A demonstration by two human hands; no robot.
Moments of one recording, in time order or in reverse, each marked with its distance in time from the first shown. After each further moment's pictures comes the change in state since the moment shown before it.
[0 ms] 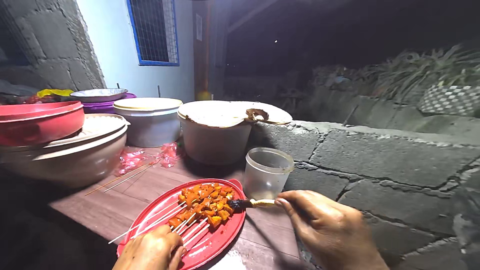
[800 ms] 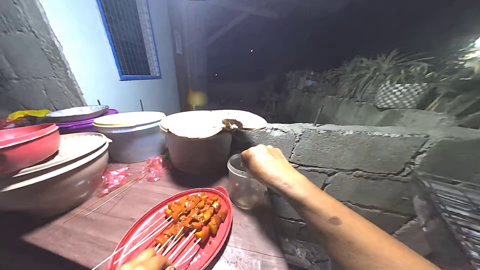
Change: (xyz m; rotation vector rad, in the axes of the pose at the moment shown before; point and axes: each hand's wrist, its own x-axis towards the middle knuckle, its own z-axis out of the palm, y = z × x) left_hand -0.004 0.008 -0.014 -0.125 -0.062 0.001; right_hand 0.122 0.027 0.028 -0.261 -0.659 0.236
